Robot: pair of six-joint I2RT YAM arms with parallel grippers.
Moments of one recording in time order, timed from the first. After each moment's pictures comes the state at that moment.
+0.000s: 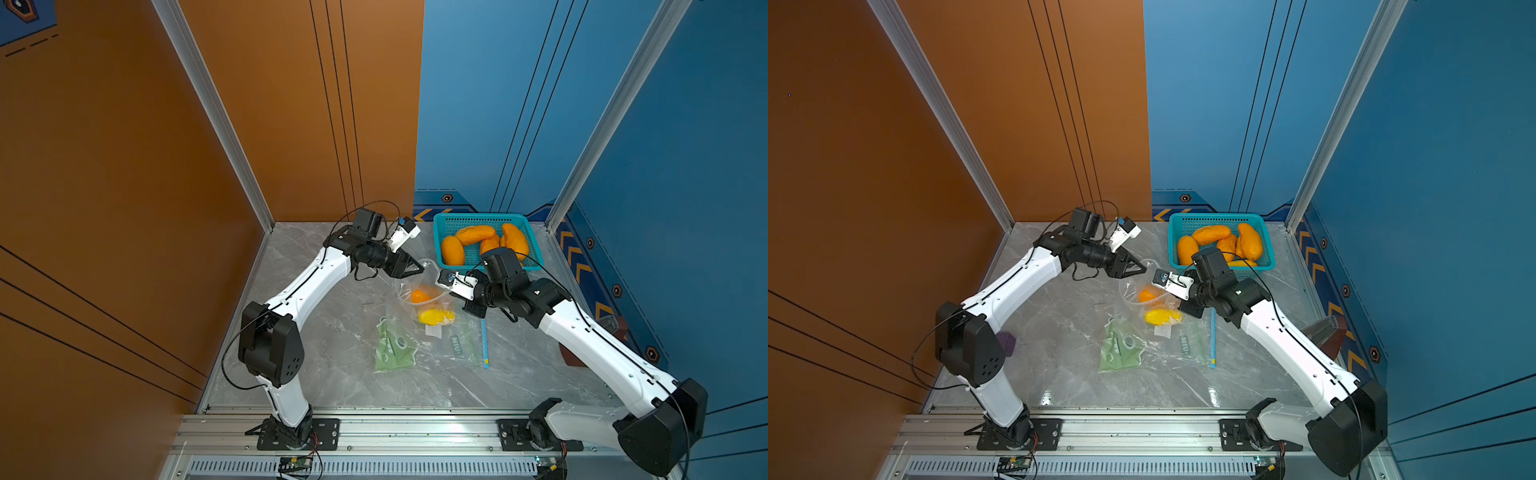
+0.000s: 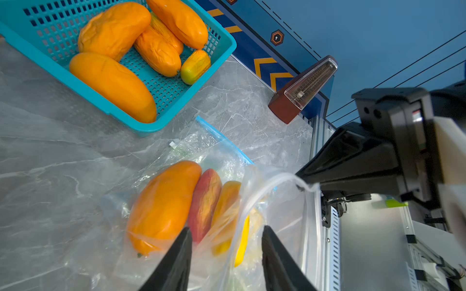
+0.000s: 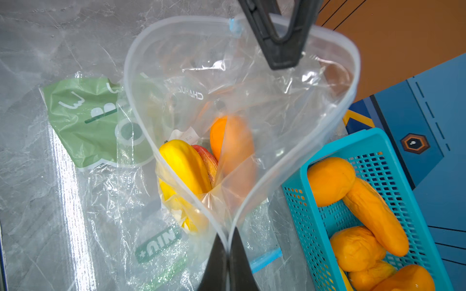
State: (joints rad) left arm -0.40 1.74 1.61 -0.69 0.80 0.12; right arm 0.52 1.24 1.16 -0.71 -0.21 -0.74
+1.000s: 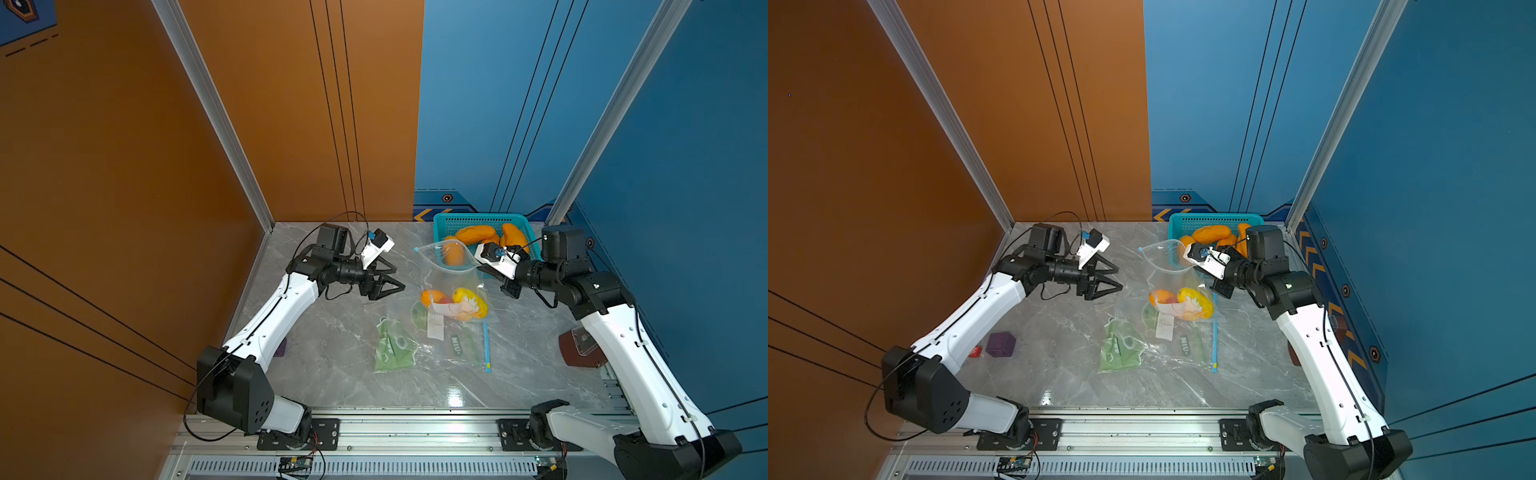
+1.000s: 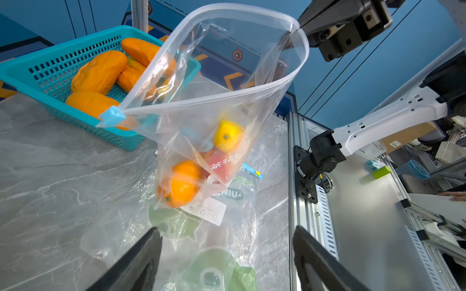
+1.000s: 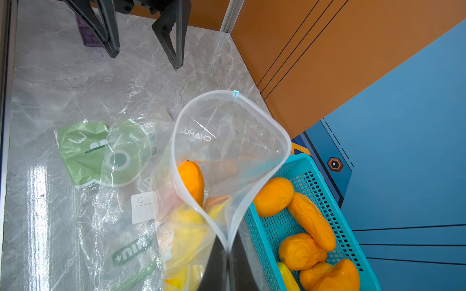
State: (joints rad) left arm -0.32 1.46 1.29 -0.59 1.00 0.34; right arm 0.24 1.16 1.36 -0.82 -0.54 -0.86
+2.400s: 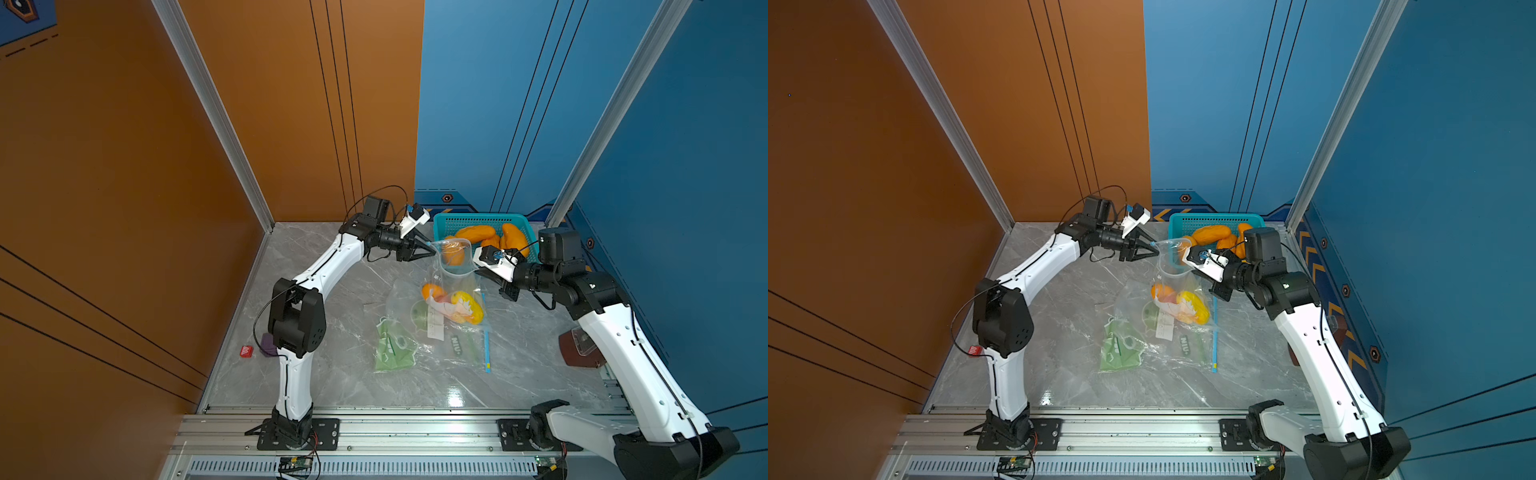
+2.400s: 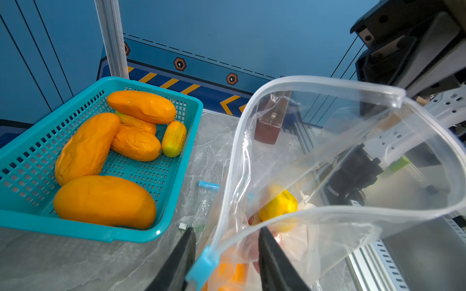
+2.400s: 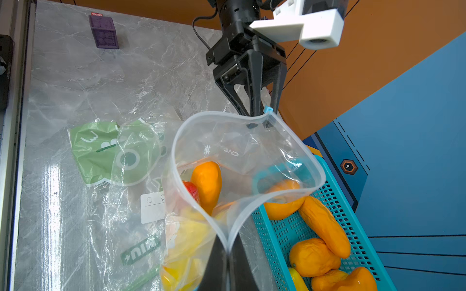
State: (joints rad) left arm -0.41 2.03 1.87 -0.50 1.10 0.36; right arm 0.24 1.16 1.33 -0.82 -0.57 -0.86
